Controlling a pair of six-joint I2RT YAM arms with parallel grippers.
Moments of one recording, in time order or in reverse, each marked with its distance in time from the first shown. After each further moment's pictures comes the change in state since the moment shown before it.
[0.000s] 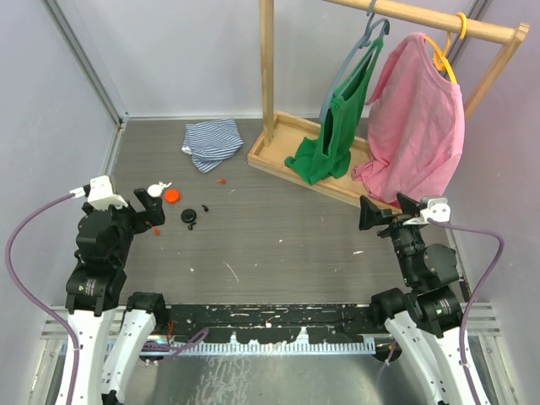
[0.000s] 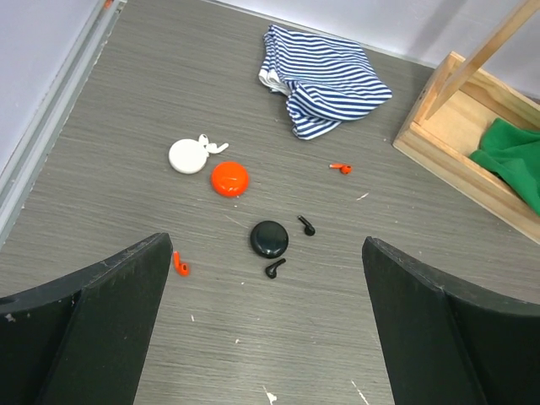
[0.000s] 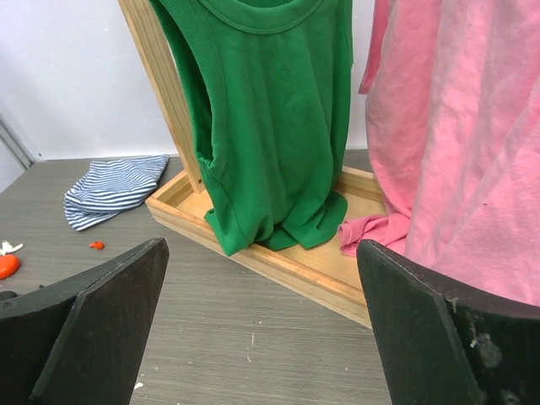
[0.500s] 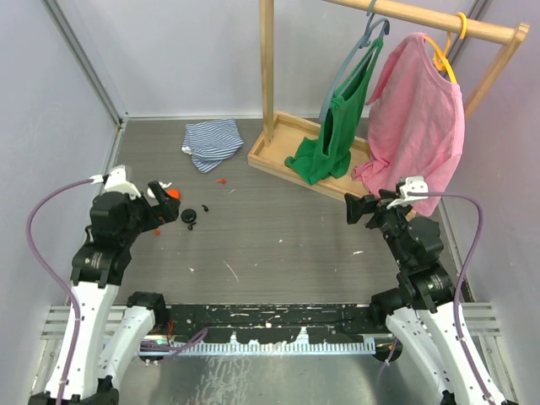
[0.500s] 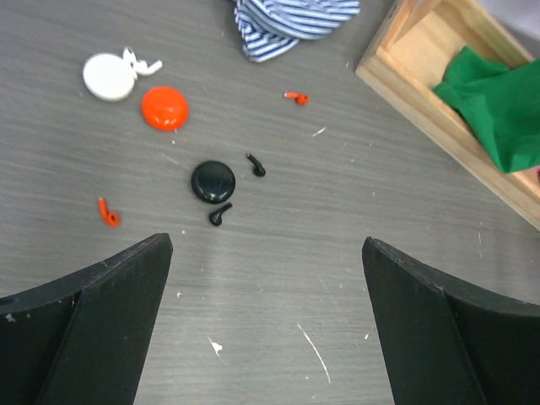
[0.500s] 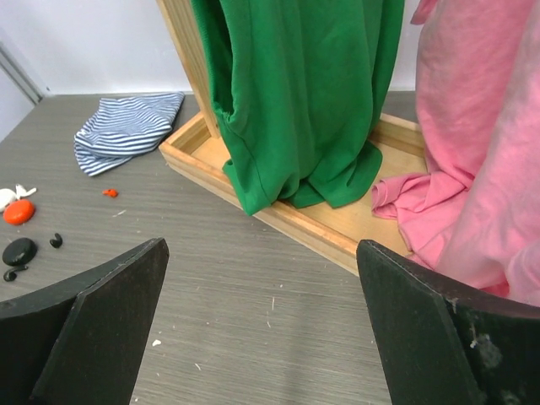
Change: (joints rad) left arm -0.012 0.138 0.029 -0.064 0.150 -0.133; right arm -0.001 0.203 0.042 -0.016 -0.084 0.047
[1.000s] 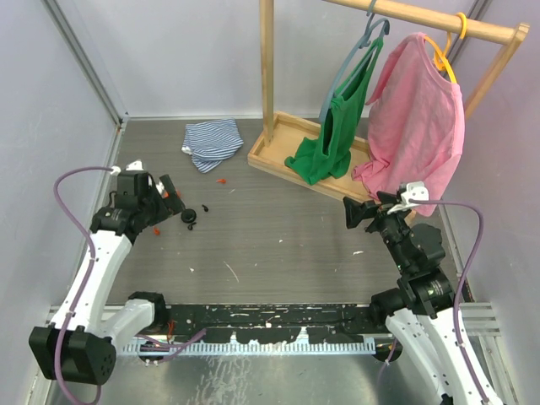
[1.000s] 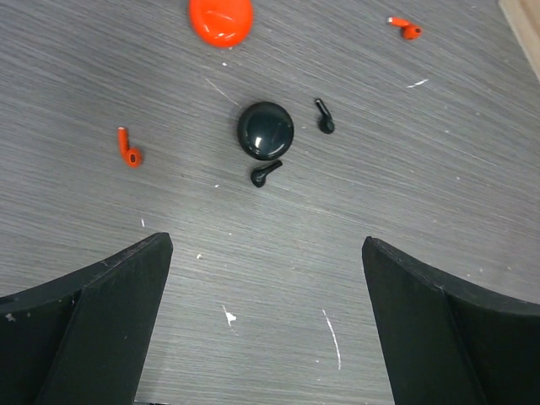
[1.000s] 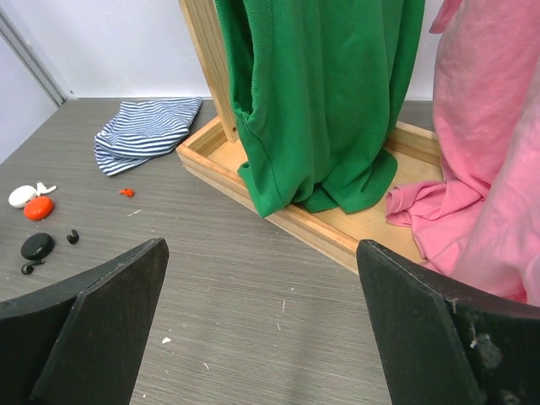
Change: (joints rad) left arm 0.000 0.348 0.053 -0.083 -0.073 -0.107; right arm 0.000 -0.037 -0.032 0.018 -0.049 0.000
